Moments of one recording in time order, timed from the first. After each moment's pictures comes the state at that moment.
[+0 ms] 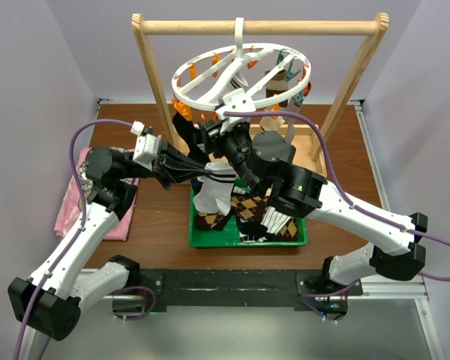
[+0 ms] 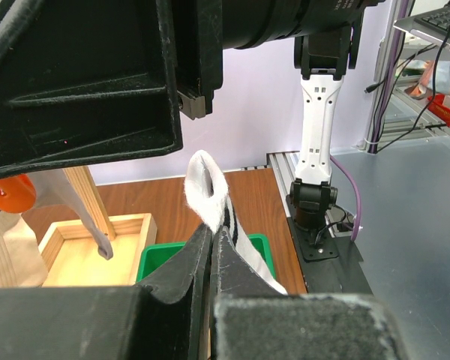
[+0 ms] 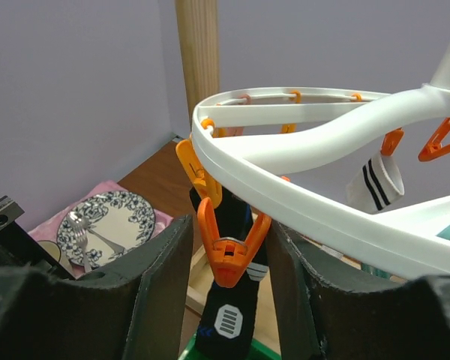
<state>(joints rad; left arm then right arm) -0.37 0.98 0.92 0.58 1.20 -0.38 1.19 1.40 1.63 -0.07 0.65 -0.12</state>
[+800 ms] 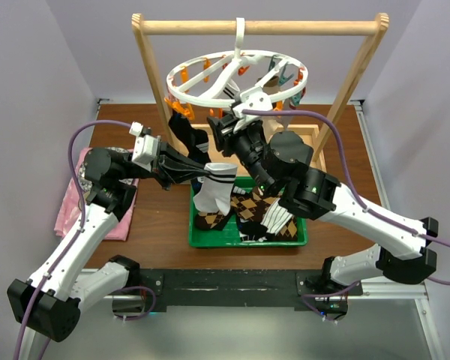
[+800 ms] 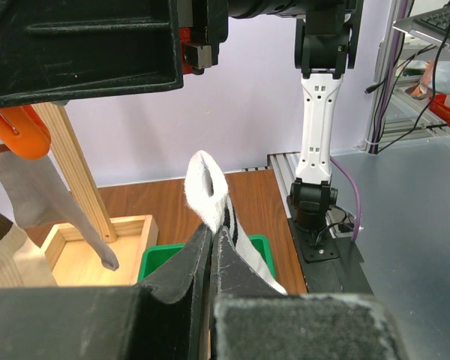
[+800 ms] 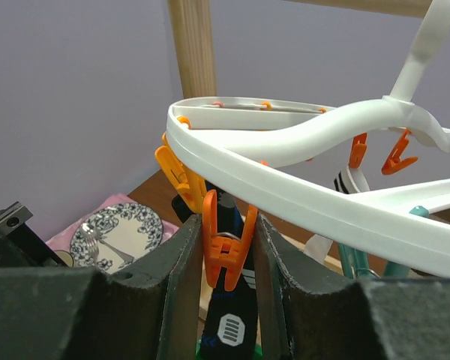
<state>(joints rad) -0.37 0.97 0.92 0.58 1.19 -0.38 1.19 1.34 1.61 -0.07 0.63 -0.10</state>
